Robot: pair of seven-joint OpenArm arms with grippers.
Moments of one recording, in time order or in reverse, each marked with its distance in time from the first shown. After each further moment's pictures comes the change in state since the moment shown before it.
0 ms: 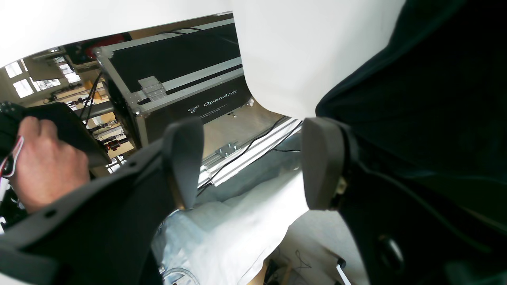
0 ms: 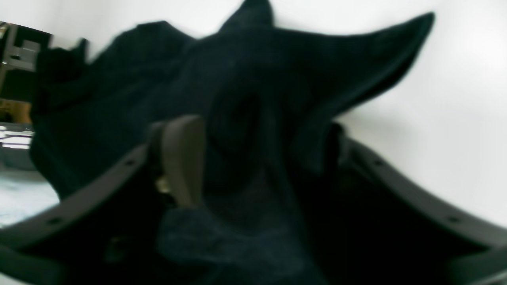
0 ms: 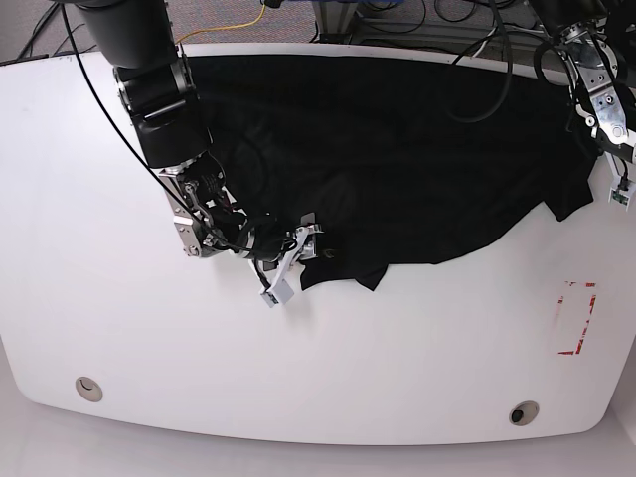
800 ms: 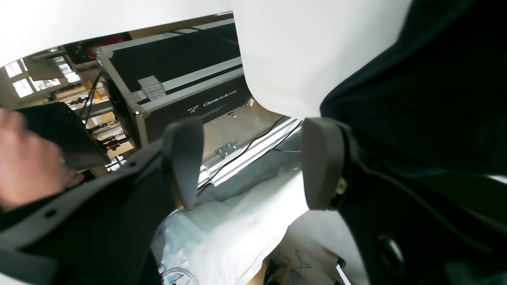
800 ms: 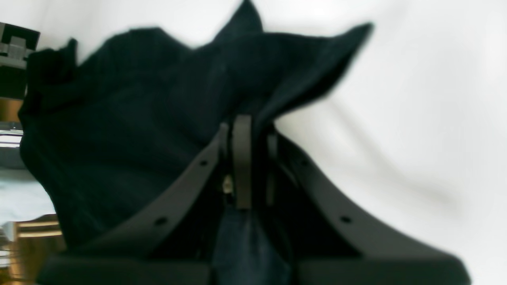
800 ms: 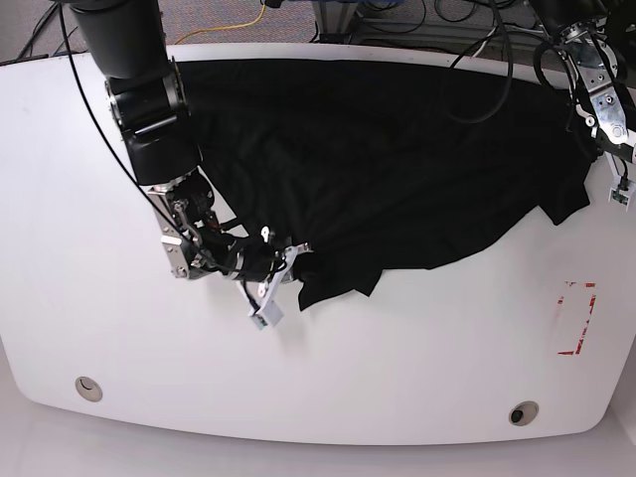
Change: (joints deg) left arm 0.0 0.0 0.1 0.0 0.0 0.0 0.0; right arm 4.9 2.1 0.3 -0.3 -0.2 -0.6 -1.4
